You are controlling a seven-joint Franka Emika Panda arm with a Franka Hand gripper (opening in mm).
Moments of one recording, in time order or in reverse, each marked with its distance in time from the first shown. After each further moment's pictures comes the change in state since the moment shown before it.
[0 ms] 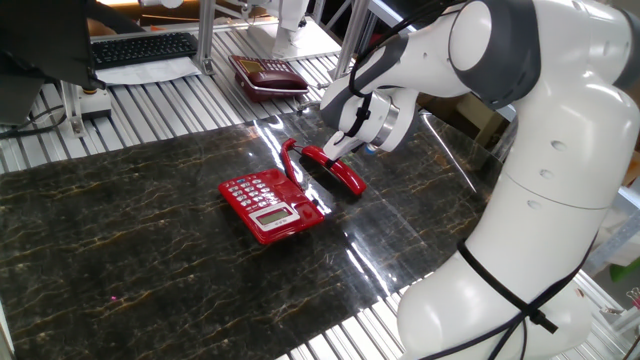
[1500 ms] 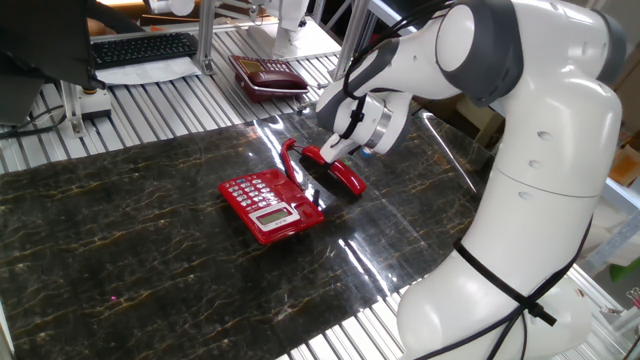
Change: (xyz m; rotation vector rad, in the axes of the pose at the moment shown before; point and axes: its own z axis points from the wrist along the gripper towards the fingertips) arm -0.004 -0.007 0.024 -0.002 0.005 -0.001
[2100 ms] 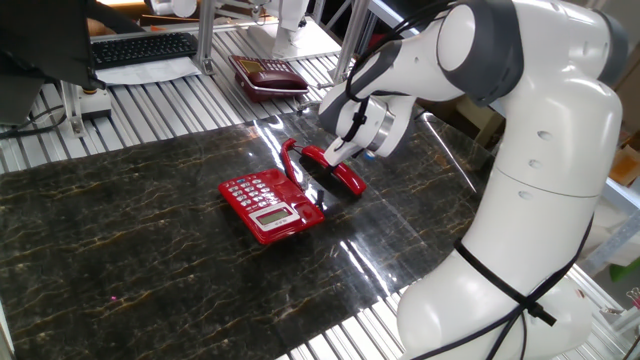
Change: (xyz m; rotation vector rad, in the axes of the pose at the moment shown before) arm 0.014 -0.005 0.001 0.007 0.006 -0.002
